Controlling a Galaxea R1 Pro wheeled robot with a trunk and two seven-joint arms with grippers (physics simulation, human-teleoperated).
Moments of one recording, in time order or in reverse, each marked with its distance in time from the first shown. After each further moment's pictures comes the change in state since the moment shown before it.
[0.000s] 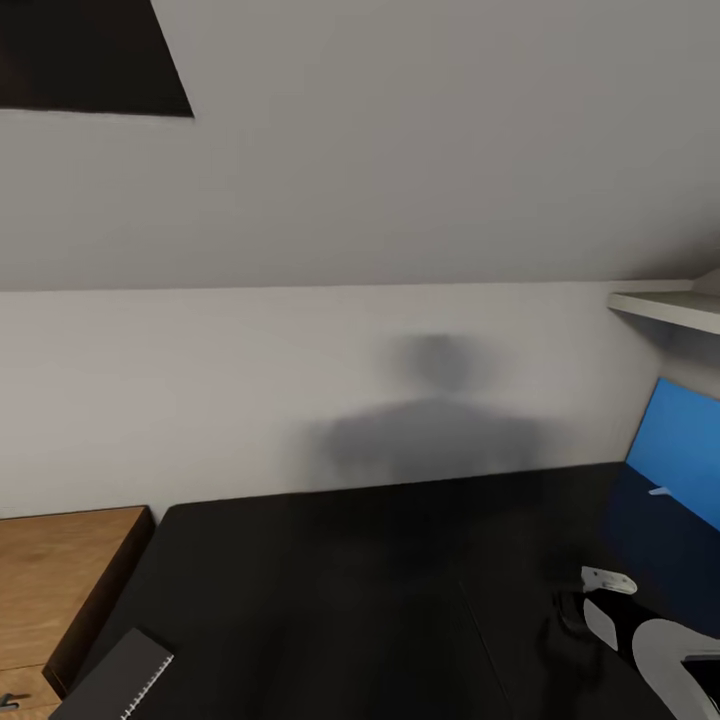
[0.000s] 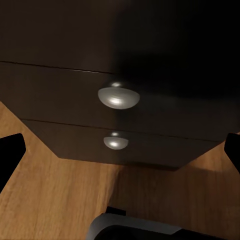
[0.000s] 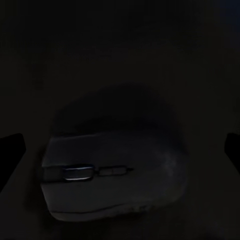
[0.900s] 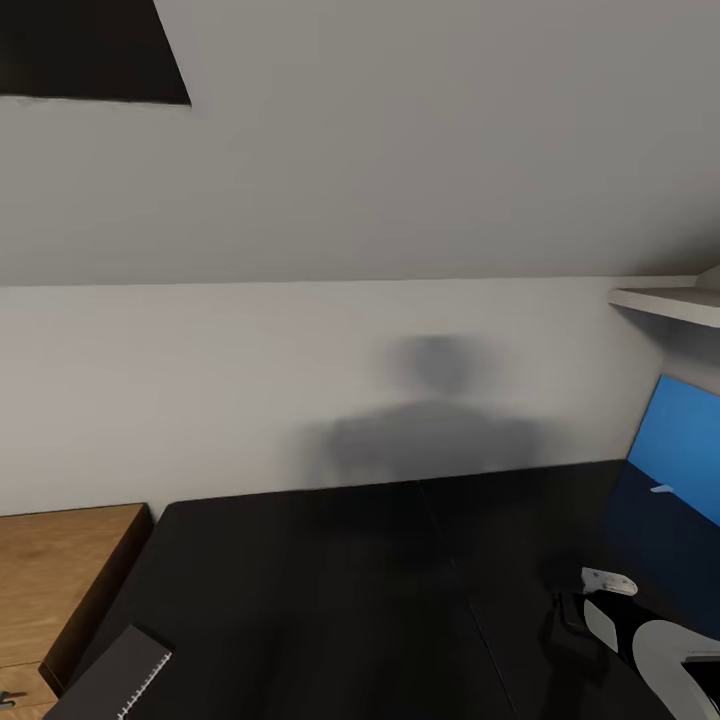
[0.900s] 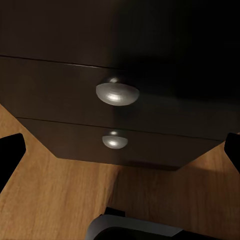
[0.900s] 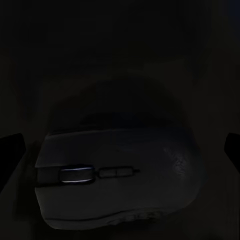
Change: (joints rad) left arm 0.000 -0.001 0.000 0.000 -0.001 -0.001 -0.001; right arm 0.003 0.000 0.000 0.000 0.000 0.000 0.000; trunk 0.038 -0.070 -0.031
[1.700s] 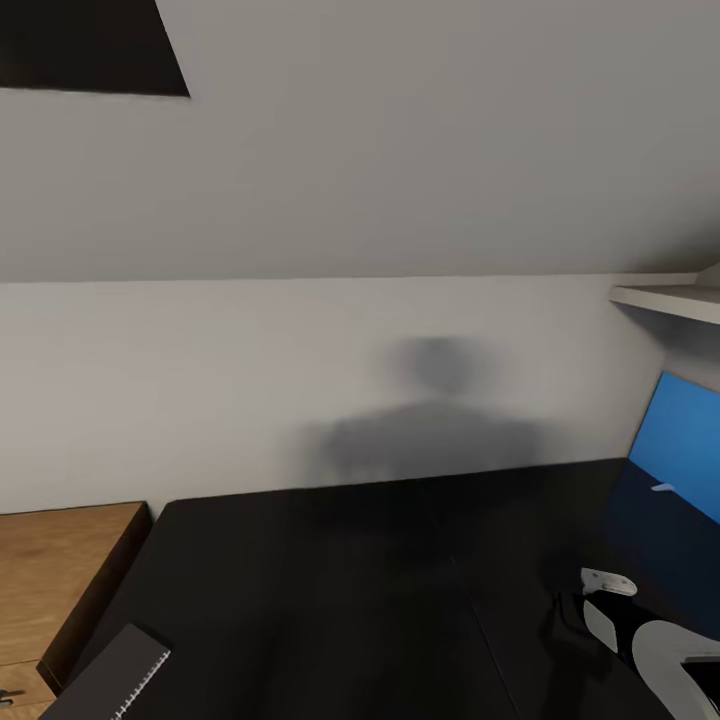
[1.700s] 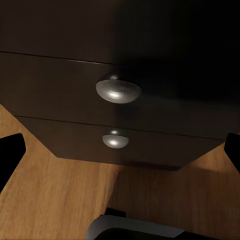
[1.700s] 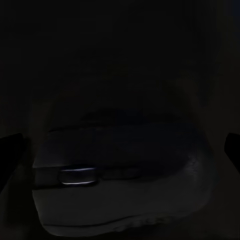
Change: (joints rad) left arm 0.000 0.001 0.000 0.000 0.001 0.000 0.001; right arm 0.001 0.001 0.000 0.000 0.000 0.000 0.000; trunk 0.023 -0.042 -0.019
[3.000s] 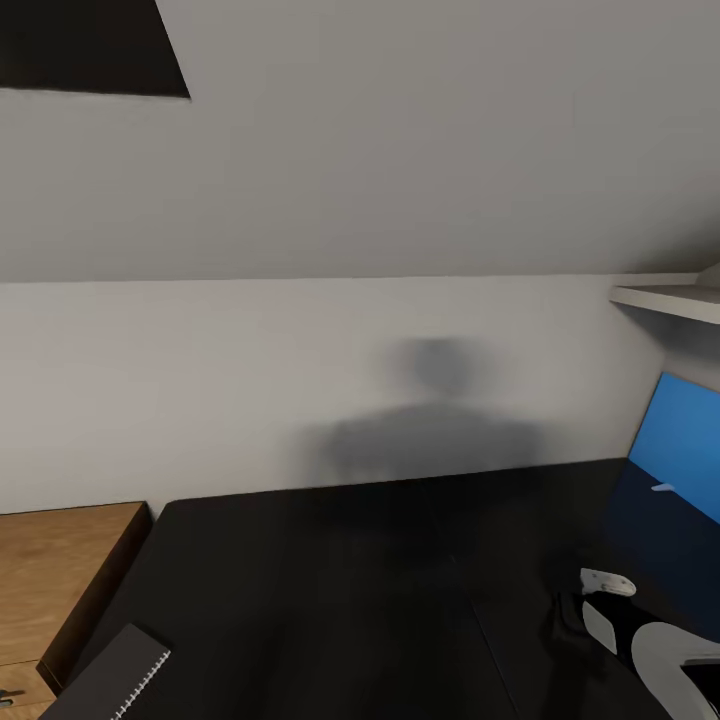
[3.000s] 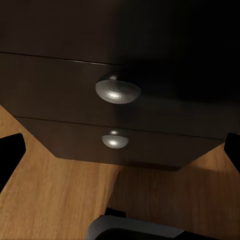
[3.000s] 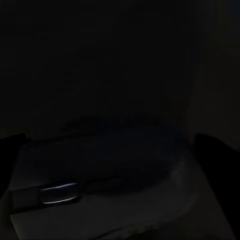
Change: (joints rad) left arm 0.000 0.001 -0.001 0.000 -0.002 0.000 -0.001; right arm 0.006 0.003 0.004 -0.008 0.000 -0.006 -0.005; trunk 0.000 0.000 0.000
